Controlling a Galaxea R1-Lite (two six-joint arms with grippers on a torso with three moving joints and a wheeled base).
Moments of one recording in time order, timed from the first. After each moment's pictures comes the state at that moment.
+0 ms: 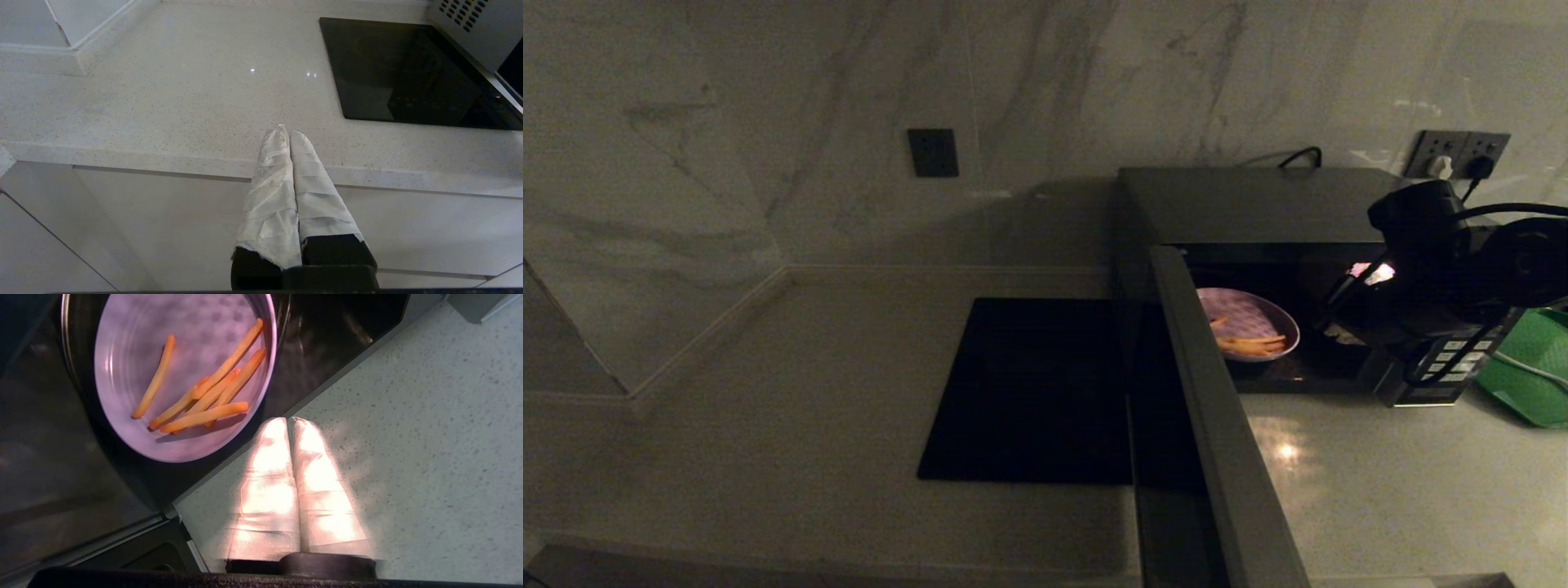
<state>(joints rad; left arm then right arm) 0.00 0.00 0.00 -0.01 0.02 -0.07 0.07 1.90 -1.43 0.31 -0.23 0.81</state>
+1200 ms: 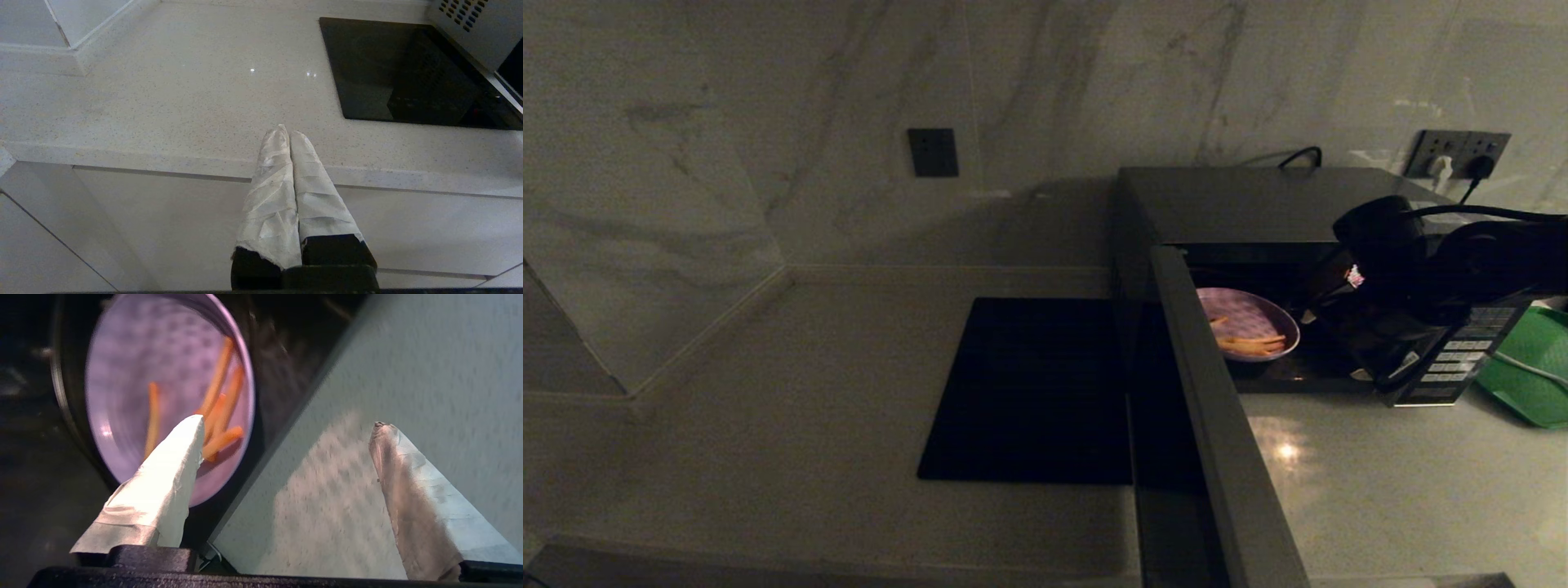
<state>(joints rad) 0.00 0.00 0.00 -0.01 0.02 -0.07 0.11 1.99 -1.51 0.40 -0.32 1.18</state>
